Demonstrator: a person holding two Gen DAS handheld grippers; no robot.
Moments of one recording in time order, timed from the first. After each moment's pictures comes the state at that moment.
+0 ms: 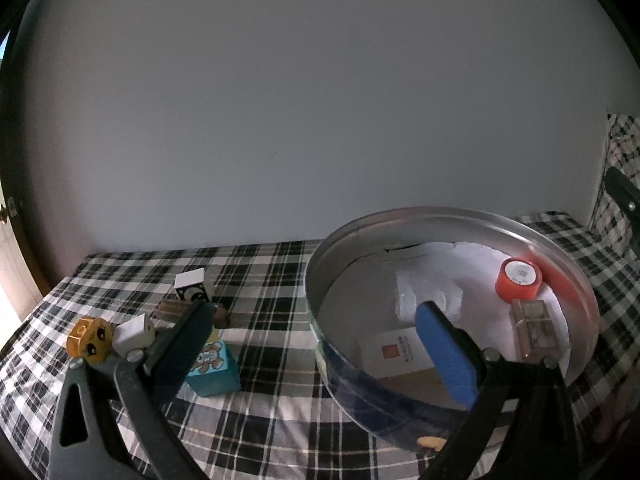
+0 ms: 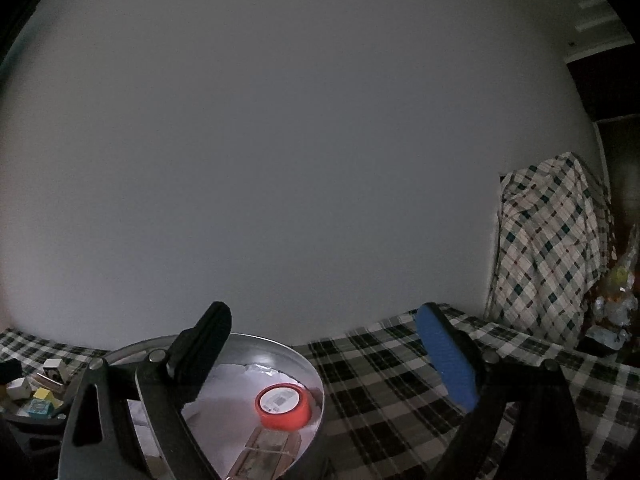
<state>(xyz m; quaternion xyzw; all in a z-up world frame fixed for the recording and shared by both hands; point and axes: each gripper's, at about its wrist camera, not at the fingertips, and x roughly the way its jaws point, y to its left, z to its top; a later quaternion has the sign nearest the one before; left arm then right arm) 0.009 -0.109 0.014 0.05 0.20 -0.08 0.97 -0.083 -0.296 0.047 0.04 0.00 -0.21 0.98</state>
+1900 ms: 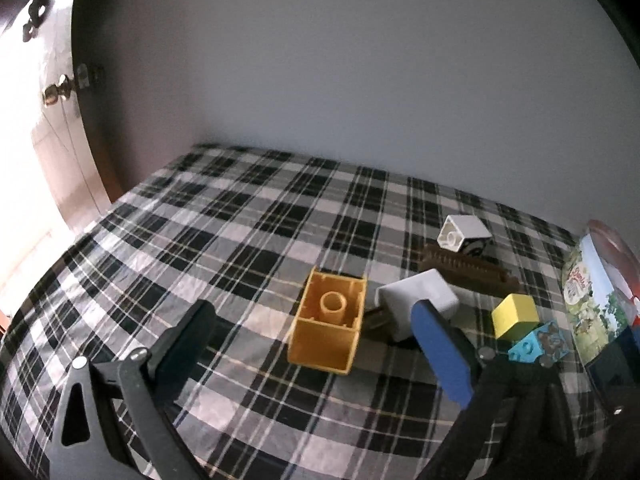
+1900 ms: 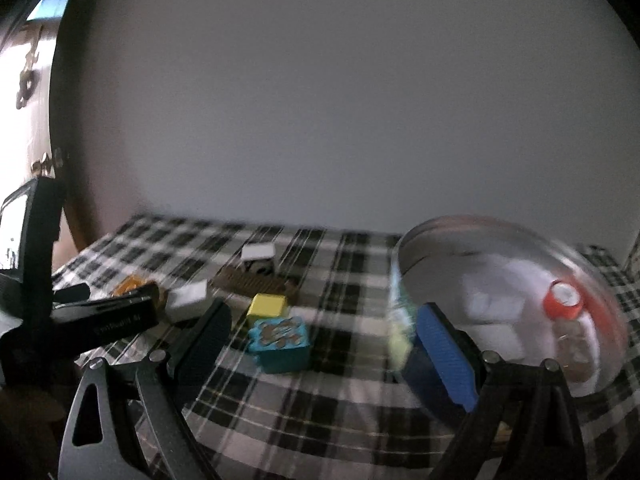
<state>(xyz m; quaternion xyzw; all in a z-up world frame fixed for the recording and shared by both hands) 0.085 0.137 -0.025 -0.06 0.35 0.05 0.94 0.001 -0.067 0.012 -0.01 0.23 0.03 0.97</state>
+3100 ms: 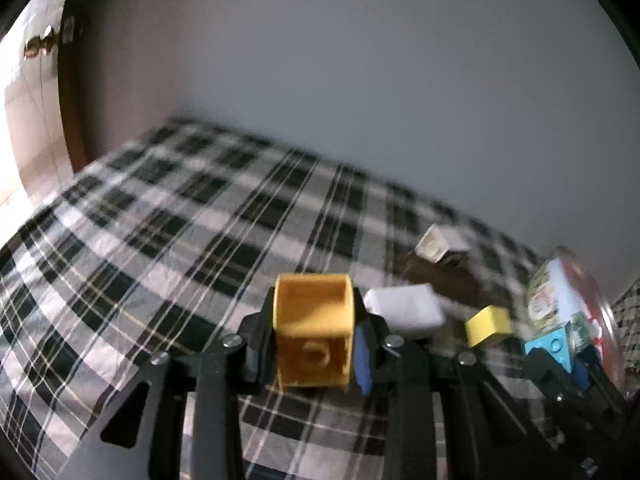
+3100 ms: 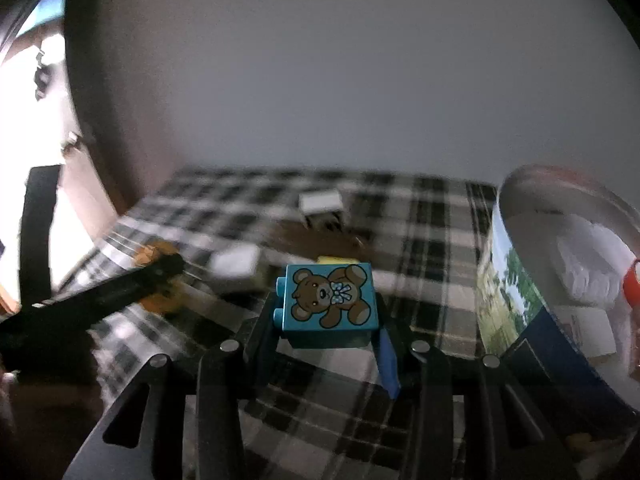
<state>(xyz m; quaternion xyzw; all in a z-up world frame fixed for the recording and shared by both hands) 0.089 0.161 -0.028 -0.13 0.34 -0.03 0.93 0.037 -0.050 -0.007 0.03 0.31 0.14 0.94</state>
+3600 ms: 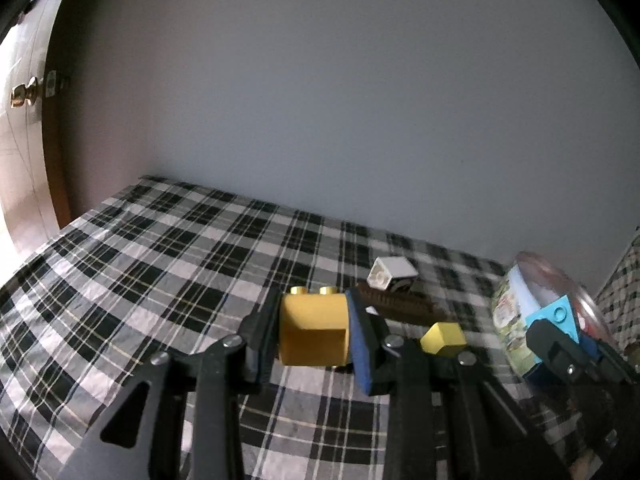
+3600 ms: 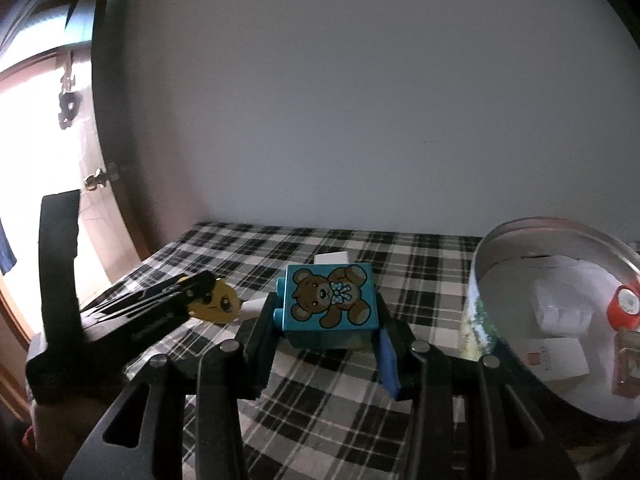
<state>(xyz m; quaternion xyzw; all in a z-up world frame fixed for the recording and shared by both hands) 0.067 0.141 0.001 -0.11 0.25 -0.08 0.96 0.013 -0.055 0.018 0.03 0.22 0.14 0.97</state>
